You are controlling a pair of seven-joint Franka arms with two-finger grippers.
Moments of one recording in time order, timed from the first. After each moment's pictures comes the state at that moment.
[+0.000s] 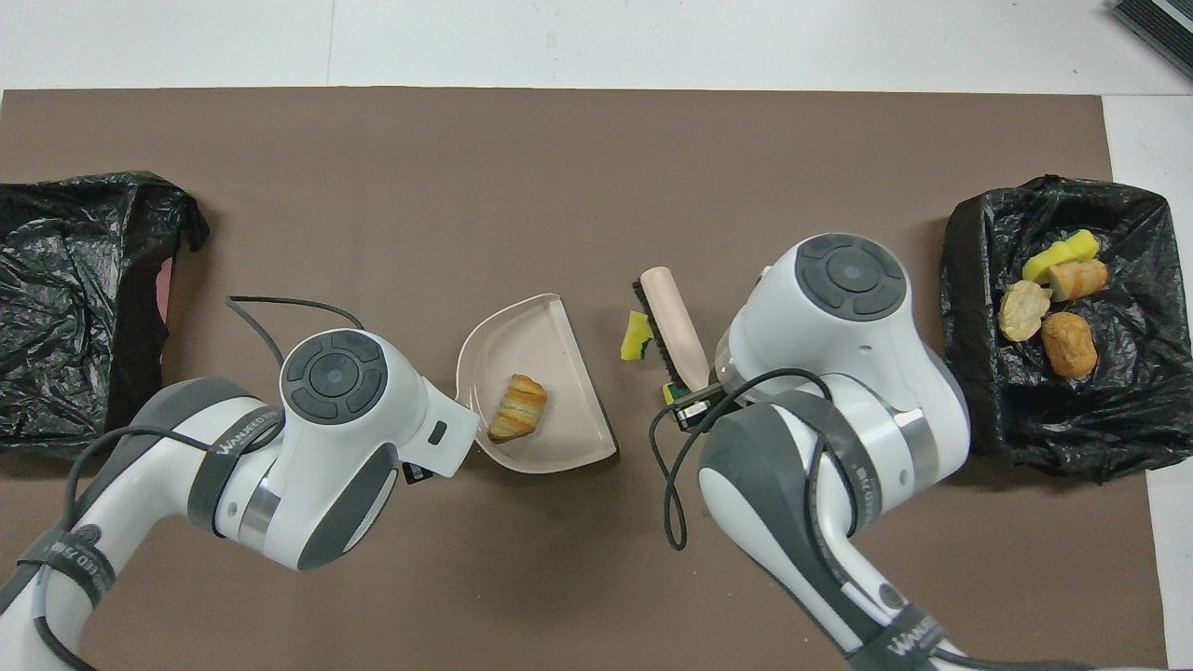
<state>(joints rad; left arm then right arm) -0.28 0.02 -0.21 -2.20 0.06 2.11 0.78 -0.06 0.13 0.48 -1.91 0.09 1.83 0.09</state>
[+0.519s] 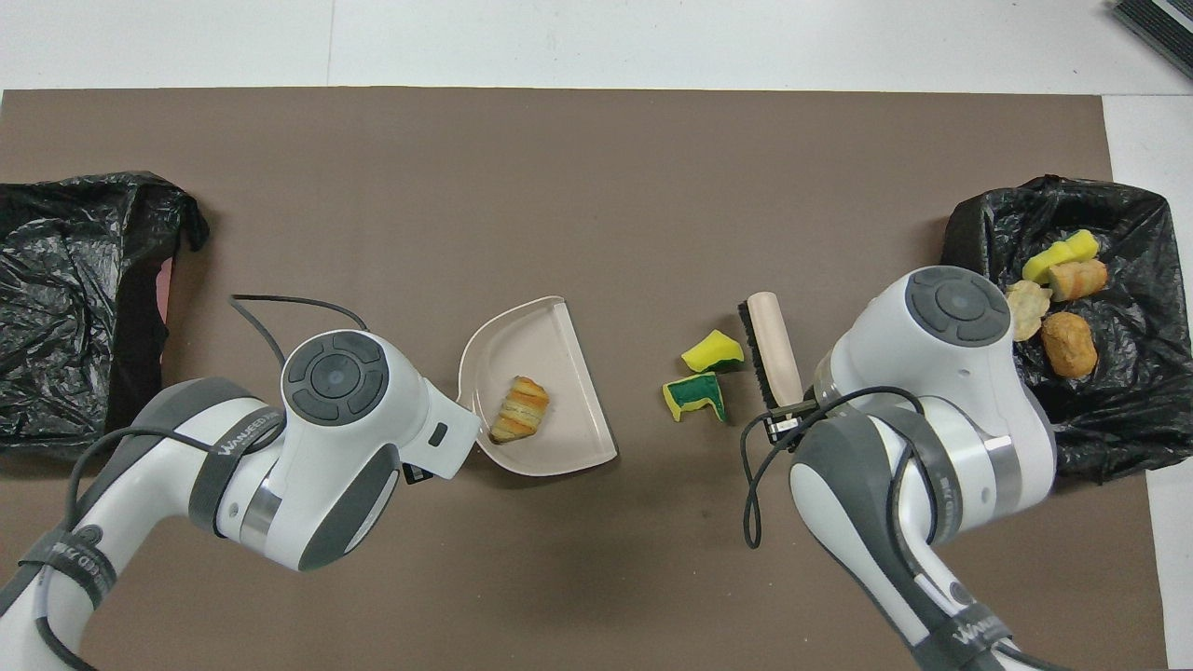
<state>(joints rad) -0.29 0.02 -0.21 -2.20 0.06 2.11 0.79 -0.19 0.01 0.47 -2.15 0.07 1.91 0.09</state>
